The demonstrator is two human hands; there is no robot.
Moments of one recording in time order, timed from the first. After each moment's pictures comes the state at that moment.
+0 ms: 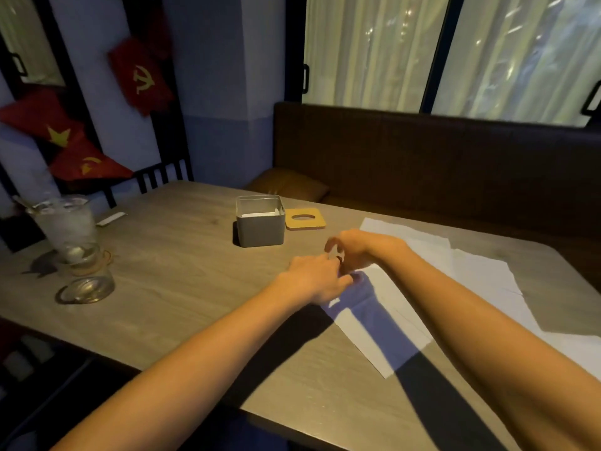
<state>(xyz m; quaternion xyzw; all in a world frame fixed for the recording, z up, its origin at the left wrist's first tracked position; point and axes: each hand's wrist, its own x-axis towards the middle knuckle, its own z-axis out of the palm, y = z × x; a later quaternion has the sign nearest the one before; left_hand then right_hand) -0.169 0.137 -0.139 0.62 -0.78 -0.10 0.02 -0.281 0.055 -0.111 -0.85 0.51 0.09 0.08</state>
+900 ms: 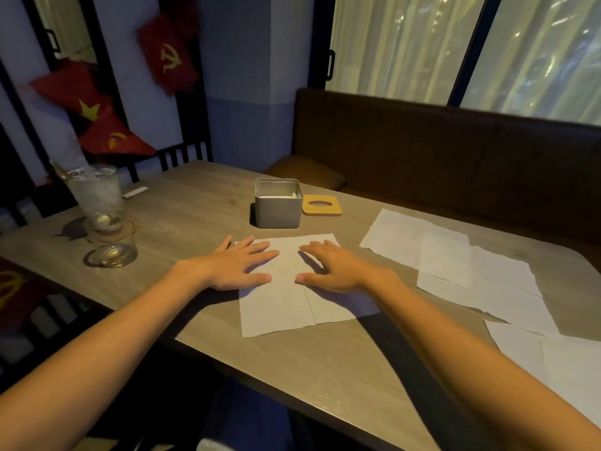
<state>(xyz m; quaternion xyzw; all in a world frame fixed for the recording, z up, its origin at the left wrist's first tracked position) 0.000 0.166 -0.180 0.63 -0.77 -0.09 -0.06 -0.254 0.108 -0.164 -0.91 0.39 0.01 0.14</state>
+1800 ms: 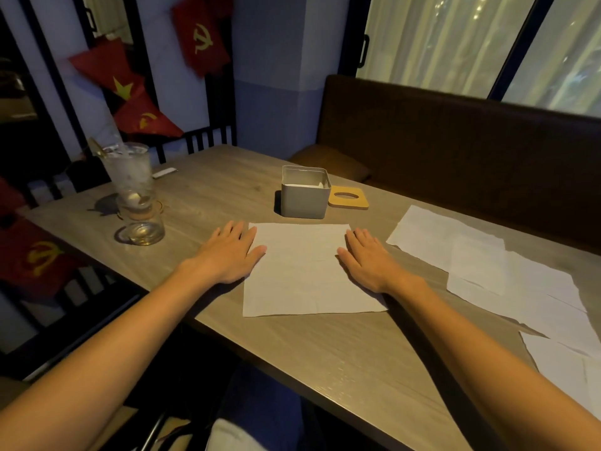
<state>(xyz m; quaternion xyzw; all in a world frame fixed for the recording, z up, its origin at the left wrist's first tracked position) 0.026 0.194 -0.192 0.75 -0.66 -0.04 0.02 -0.260 0.092 -0.189 -0.88 0.47 -0.02 0.07</state>
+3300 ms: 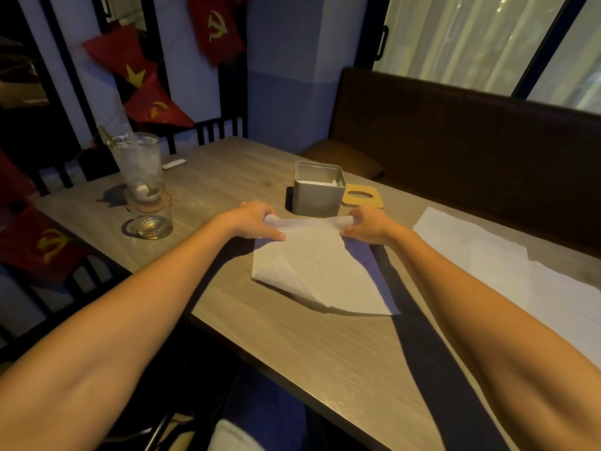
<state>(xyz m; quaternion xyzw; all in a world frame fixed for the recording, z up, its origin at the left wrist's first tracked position) 0.047 0.124 -0.172 0.75 -0.62 -0.19 0.13 -0.204 0.011 -0.160 -0.85 0.50 -0.06 0.17</state>
